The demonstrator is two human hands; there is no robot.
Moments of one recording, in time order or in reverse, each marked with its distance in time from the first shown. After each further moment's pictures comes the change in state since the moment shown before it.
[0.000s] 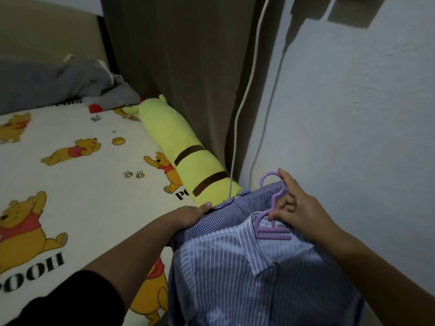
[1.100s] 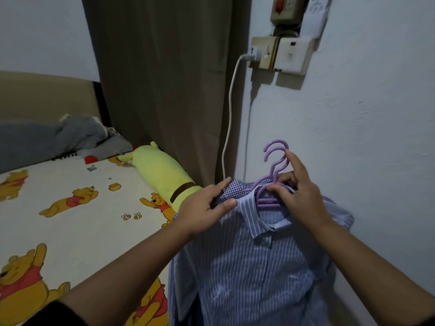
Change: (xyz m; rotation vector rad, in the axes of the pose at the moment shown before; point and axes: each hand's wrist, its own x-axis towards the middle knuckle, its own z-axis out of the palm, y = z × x) left_hand -0.132 0.060 -0.033 0.120 0.580 0.888; right_hand -0.039 -0.084 -0.037 -0.011 0.565 -0.261
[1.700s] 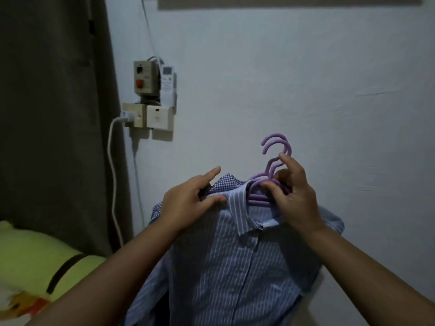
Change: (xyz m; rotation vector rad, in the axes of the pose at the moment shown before) left_hand 0.054 0.192 0.005 -0.139 0.116 0.608; right_hand -0.093 -0.081 -0.191 -0.369 0.537 -0.138
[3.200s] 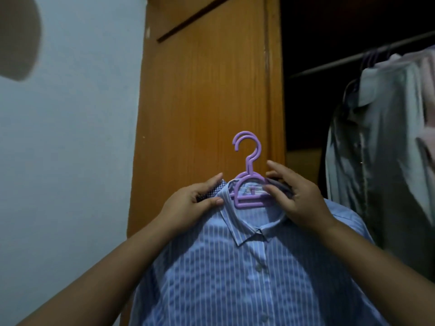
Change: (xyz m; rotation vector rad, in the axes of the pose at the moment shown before) left_hand 0.054 0.716 0.218 -1.153 -0.499 0.816; right_hand -0.171 -0.149 -0.709 -1.320 0.344 0.049
